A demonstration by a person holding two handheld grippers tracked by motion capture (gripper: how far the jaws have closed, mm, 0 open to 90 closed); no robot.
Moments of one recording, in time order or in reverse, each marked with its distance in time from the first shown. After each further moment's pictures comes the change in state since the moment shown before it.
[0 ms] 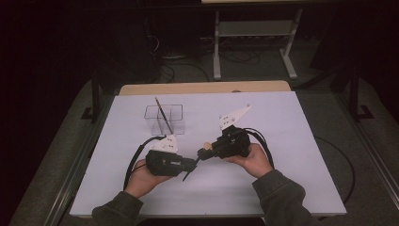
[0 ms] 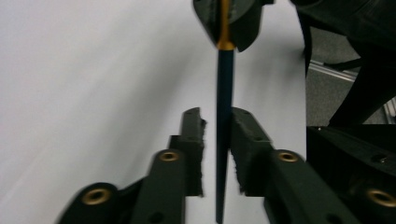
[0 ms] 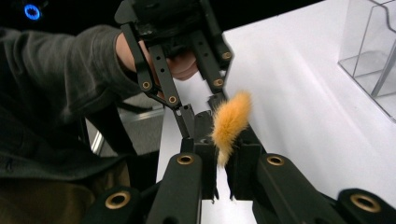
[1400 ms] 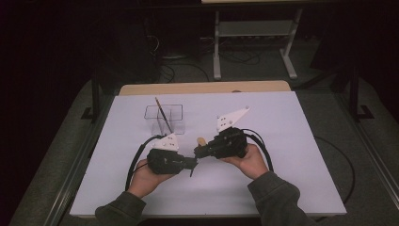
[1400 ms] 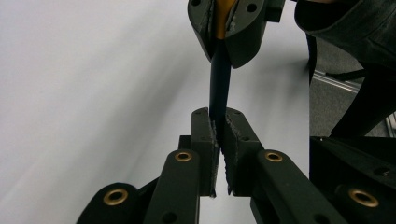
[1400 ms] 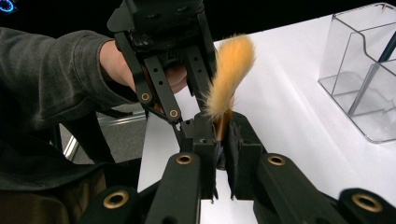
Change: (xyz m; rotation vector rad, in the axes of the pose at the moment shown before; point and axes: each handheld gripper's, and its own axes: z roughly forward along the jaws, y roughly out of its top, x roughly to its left) left arm 0.002 0.001 0.002 -0.034 0.013 -0.036; right arm 0.007 0.003 0.006 -0.039 -0.077 -0.051
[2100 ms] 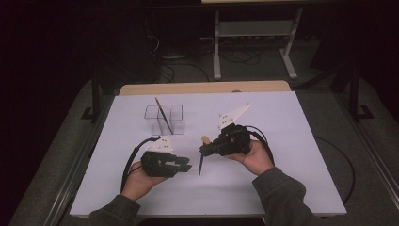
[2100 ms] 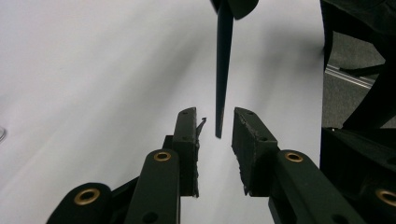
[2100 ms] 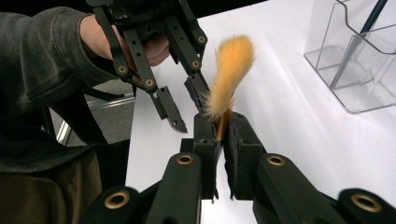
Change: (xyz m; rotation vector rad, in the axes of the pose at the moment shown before) left arm 0.002 -0.015 -0.011 0.026 0.052 -0.015; right arm -0.009 0.000 -0.009 0.092 -0.044 0.013
